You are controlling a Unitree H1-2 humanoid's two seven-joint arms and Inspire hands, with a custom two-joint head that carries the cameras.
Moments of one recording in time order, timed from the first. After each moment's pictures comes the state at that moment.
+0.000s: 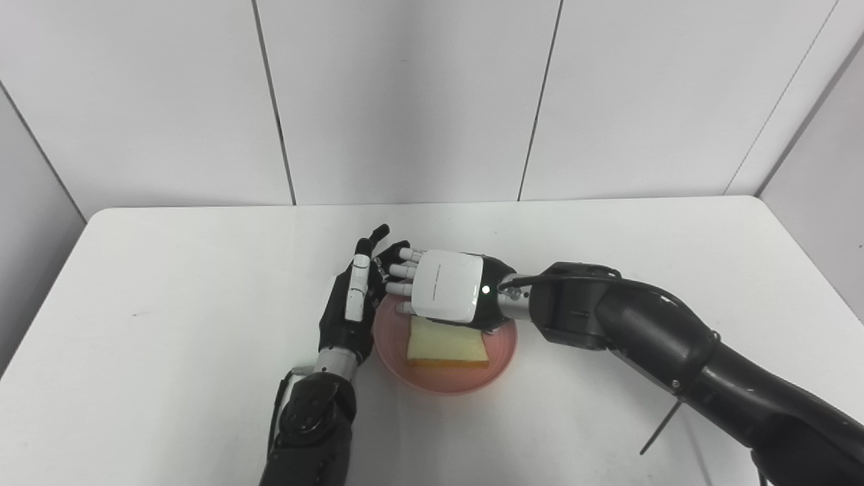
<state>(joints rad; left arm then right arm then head) -0.48 -0.17 0.01 0.57 -0.13 -0.14 -0.09 -0.79 -0.54 0.69 -0.01 -1.23 -0.45 0.46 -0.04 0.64</state>
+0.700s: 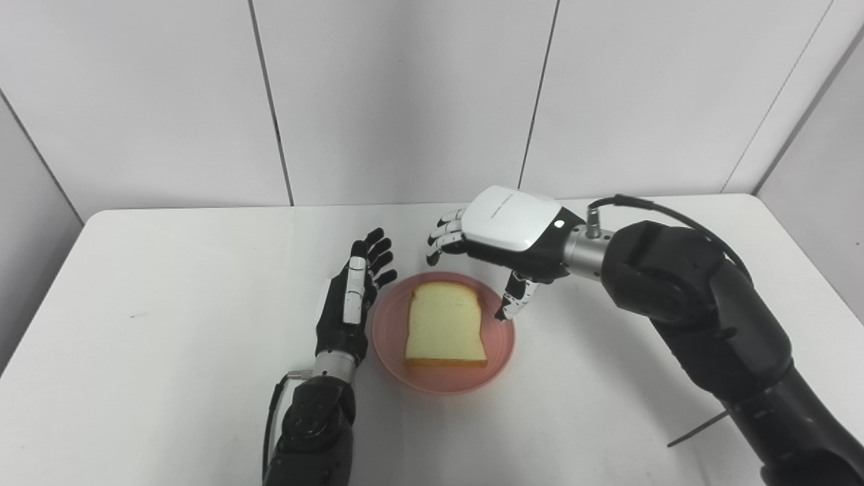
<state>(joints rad) -0.45 -0.17 -0.01 0.51 -0.01 -0.12 0.02 -0.66 -0.48 0.25 -0.15 -0.70 -0.14 0.78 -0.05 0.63</state>
